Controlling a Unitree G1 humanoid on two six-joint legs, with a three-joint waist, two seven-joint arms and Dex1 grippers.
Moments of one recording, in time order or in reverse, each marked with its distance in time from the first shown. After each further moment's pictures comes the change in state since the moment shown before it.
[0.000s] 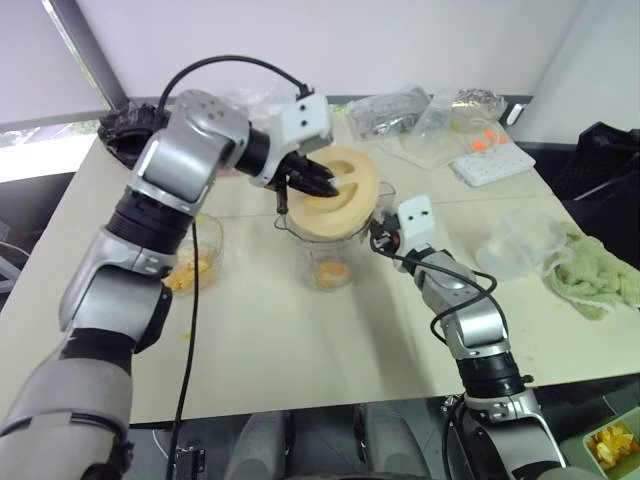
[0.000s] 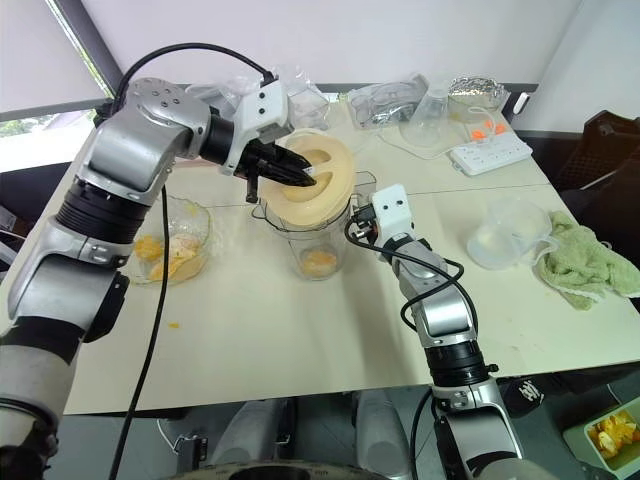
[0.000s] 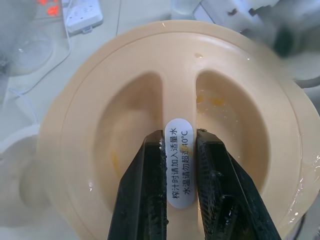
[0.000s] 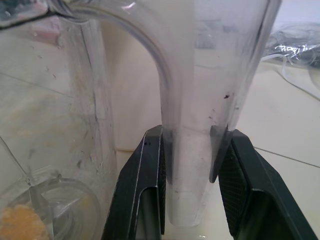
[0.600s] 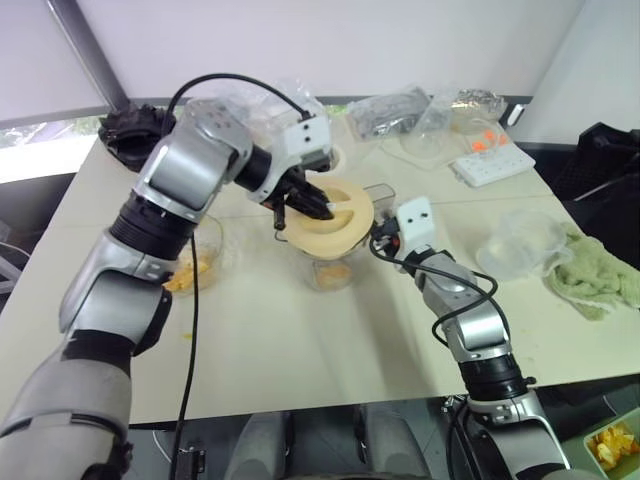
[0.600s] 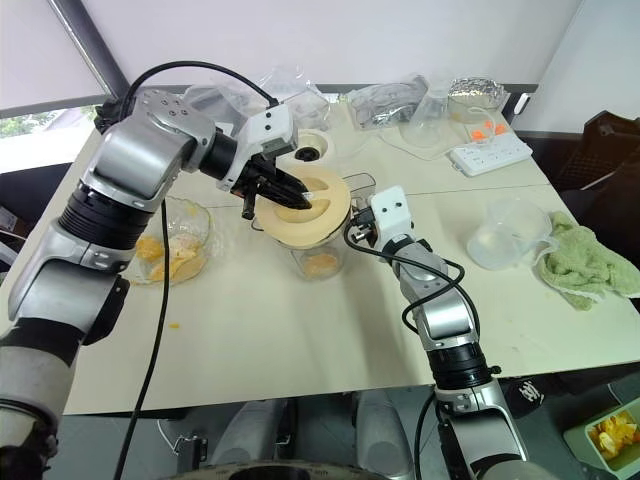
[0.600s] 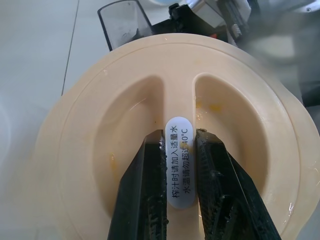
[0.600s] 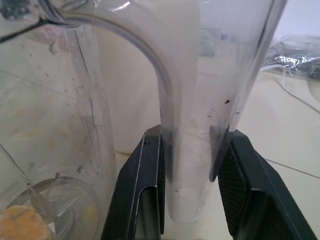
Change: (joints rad) left arm 0.022 0.020 -0.048 -0.122 0.013 0.263 -0.080; right arm 0.013 -0.022 0.021 0.001 -0.004 -0.053 0.003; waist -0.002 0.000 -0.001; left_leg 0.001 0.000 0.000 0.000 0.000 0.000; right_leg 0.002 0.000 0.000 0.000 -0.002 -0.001
